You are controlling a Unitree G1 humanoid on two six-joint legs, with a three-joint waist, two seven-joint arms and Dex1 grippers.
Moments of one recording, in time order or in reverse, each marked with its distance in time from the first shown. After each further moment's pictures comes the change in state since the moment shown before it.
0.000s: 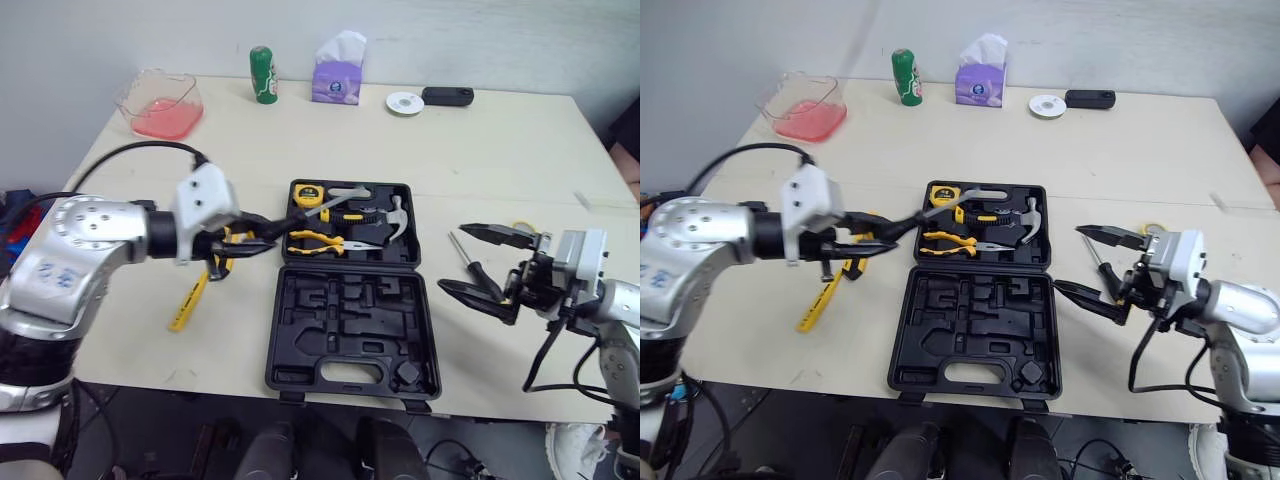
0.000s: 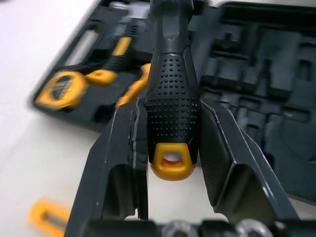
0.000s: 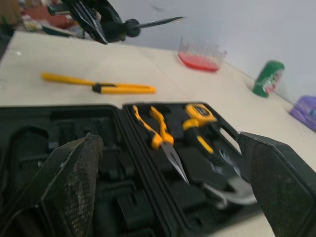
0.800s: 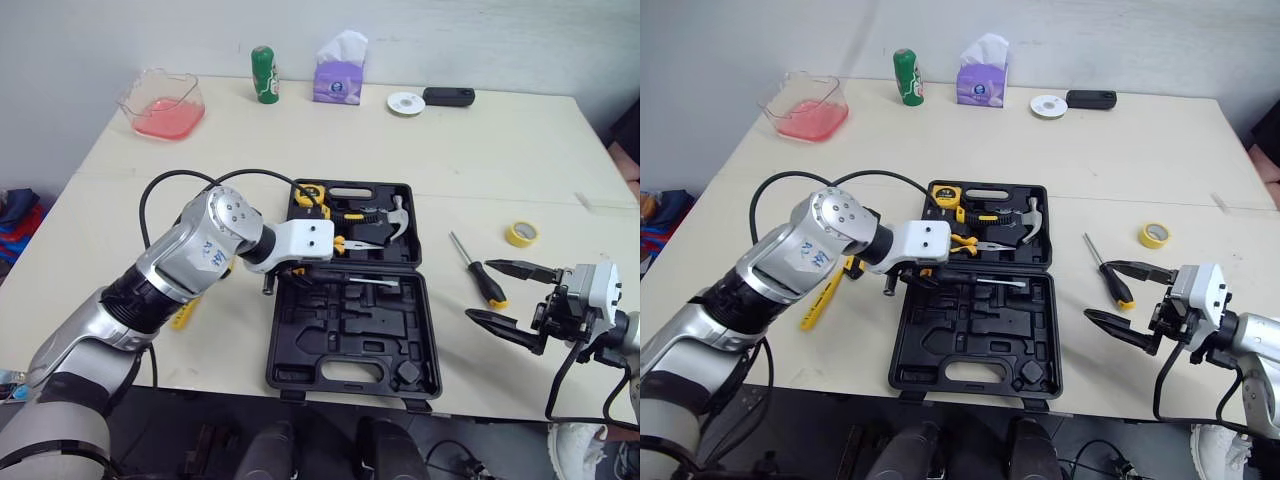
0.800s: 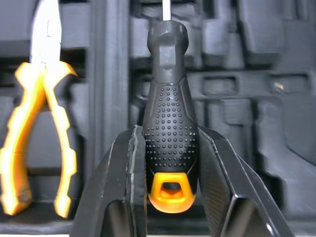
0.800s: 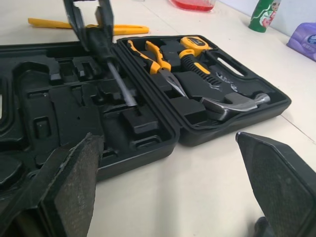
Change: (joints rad) left arm -0.324 -0.204 -0.488 0.197 0.432 0.111 -0.168; right arm 0.139 -0.032 -0.043 0.082 -0.023 -0.043 0.051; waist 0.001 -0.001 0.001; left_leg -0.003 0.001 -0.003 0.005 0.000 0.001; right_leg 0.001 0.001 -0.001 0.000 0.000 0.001
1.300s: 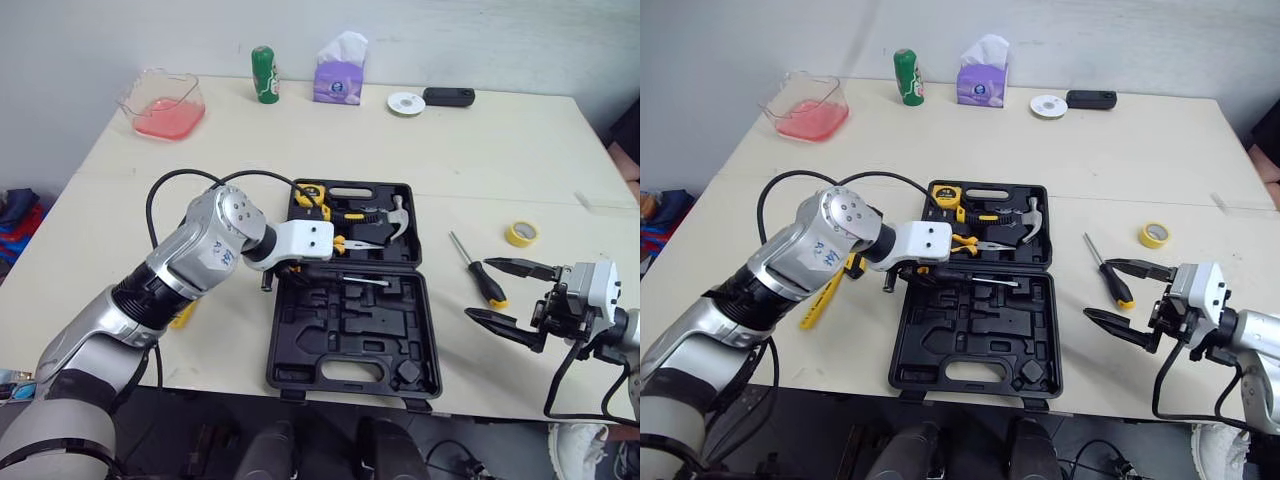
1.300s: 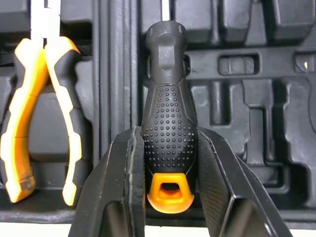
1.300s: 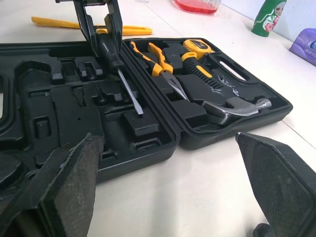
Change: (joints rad) left arm -0.014 -0.007 -0.026 0.040 0.101 -0.026 -0.065; right arm -0.023 0.001 0.007 0.023 -0.012 -0.022 0.019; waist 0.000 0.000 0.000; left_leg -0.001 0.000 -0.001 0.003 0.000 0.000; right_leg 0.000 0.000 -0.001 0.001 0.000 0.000
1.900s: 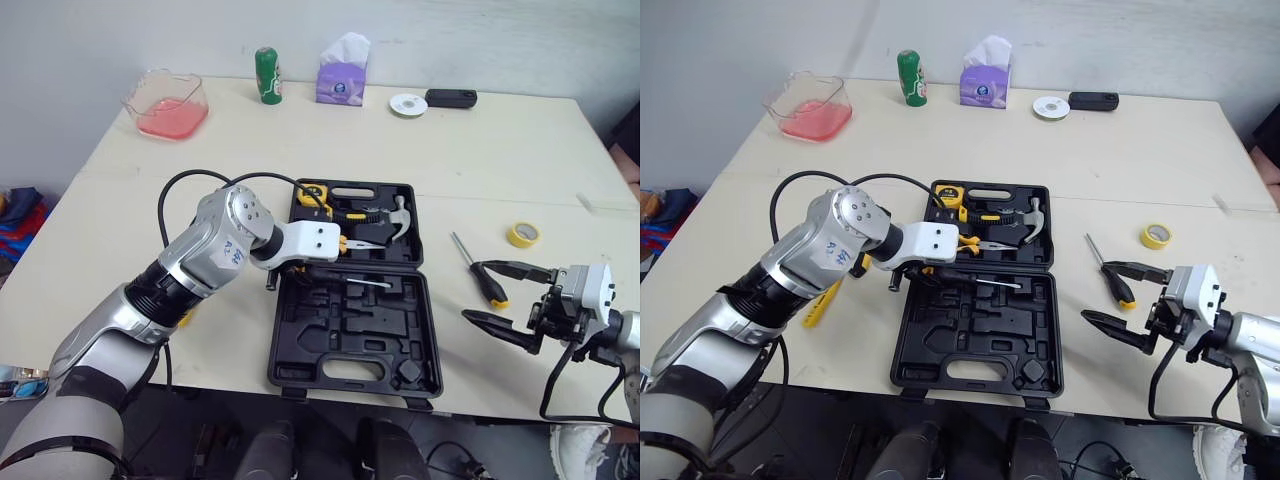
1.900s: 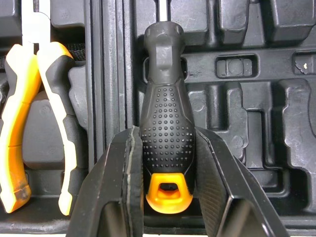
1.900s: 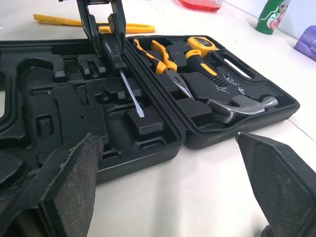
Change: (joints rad) left arm -0.013 -0.050 0.003 0.043 0.047 -0.030 -0.018; right arm 0.005 0.013 0.006 -0.009 -0.017 -0.001 -0.017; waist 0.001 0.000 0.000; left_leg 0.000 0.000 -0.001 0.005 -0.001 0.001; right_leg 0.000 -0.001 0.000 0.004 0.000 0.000
